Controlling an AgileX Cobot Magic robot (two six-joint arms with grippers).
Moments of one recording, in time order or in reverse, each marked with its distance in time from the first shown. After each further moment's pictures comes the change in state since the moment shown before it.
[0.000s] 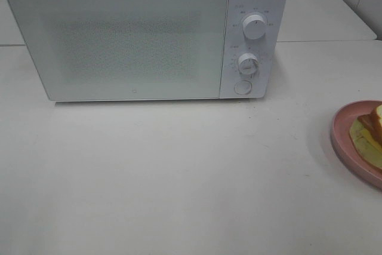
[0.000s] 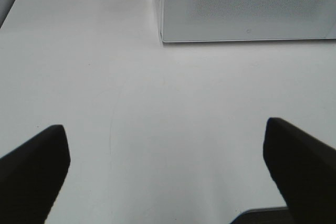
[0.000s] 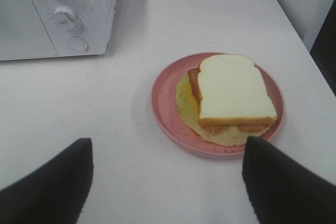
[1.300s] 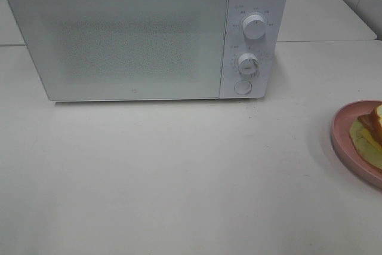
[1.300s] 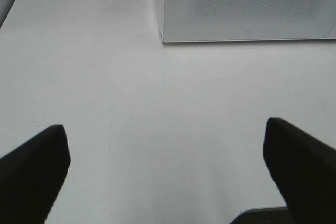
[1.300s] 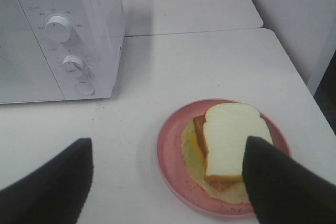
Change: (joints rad) left arm 0.000 0.000 0.000 0.000 0.000 0.000; right arm 0.000 0.227 -0.054 0.000 -0.241 0.001
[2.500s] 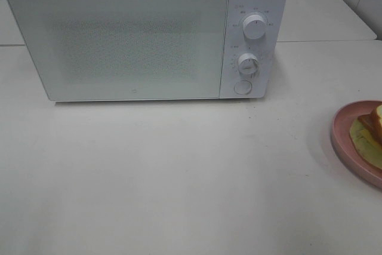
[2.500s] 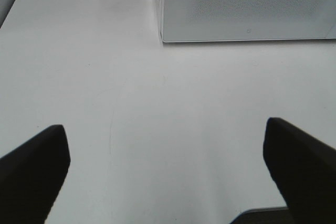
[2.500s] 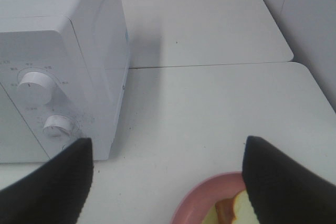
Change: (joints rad) left arm 0.000 0.000 0.000 0.000 0.000 0.000; right arm 0.000 0.621 0.000 0.000 -0.649 0.000
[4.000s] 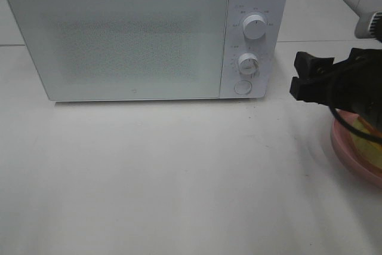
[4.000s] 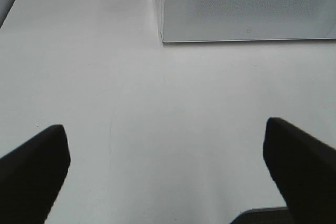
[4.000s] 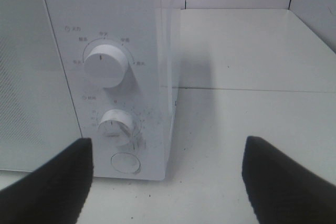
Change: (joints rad) left arm 0.000 0.000 0.000 0.000 0.000 0.000; right arm 0.559 0.482 0.284 0.696 -1.059 -0.461
